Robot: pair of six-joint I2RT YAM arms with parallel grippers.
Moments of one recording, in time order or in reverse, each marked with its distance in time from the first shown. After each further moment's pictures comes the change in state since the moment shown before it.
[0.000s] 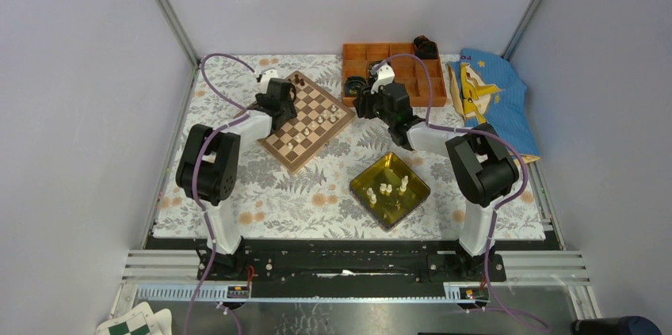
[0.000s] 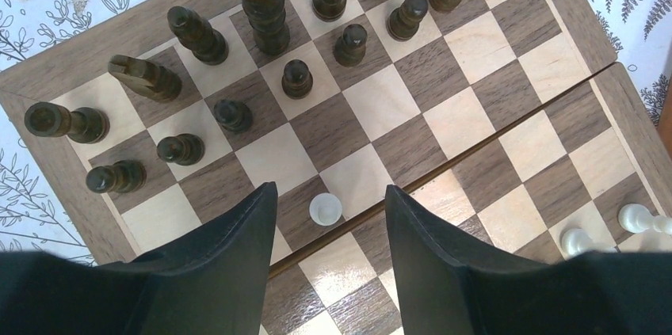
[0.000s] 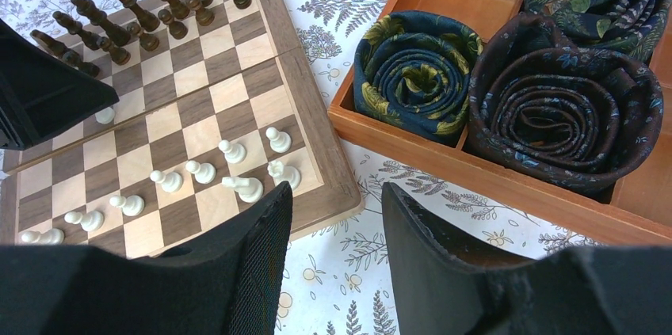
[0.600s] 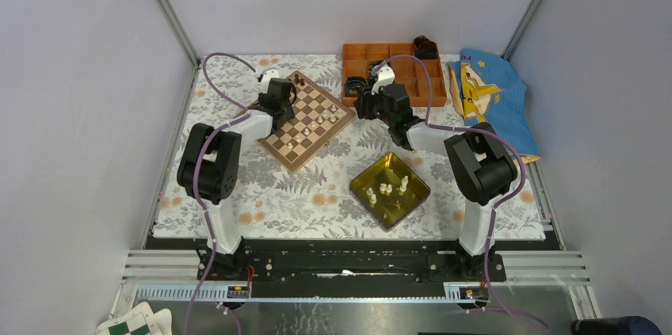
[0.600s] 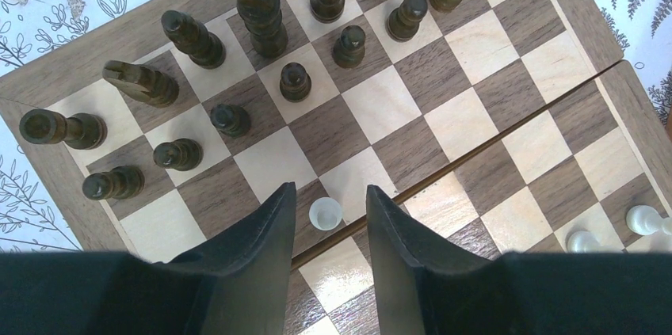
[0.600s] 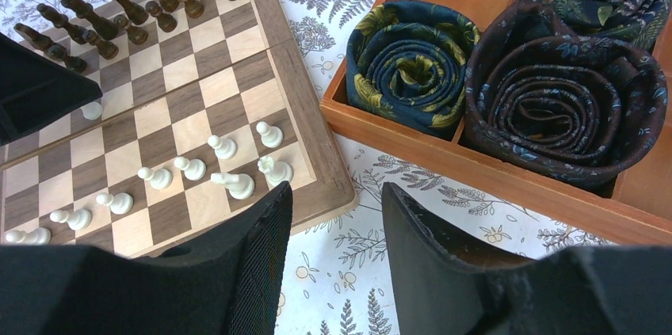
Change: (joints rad) left arm 0.000 0.016 0.011 0.004 0.000 0.017; right arm -0.006 0.013 0.000 0.003 -0.001 0.001
